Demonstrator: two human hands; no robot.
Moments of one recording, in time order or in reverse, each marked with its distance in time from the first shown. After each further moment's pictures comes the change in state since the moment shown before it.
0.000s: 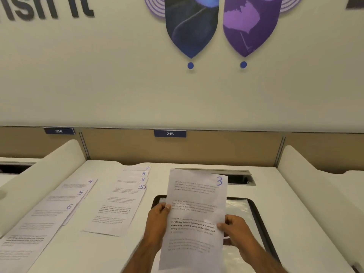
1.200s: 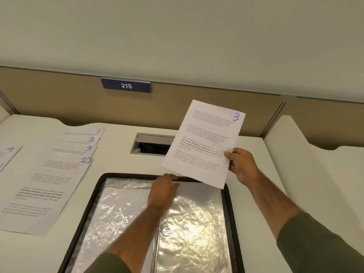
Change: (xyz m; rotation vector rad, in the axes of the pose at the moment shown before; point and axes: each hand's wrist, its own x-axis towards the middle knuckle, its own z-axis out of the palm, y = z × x) left_hand 0.199 -0.082 0.212 0.814 -0.112 0.232; right_hand 0.263 -0.060 -0.180 0.232 0.205 0.015
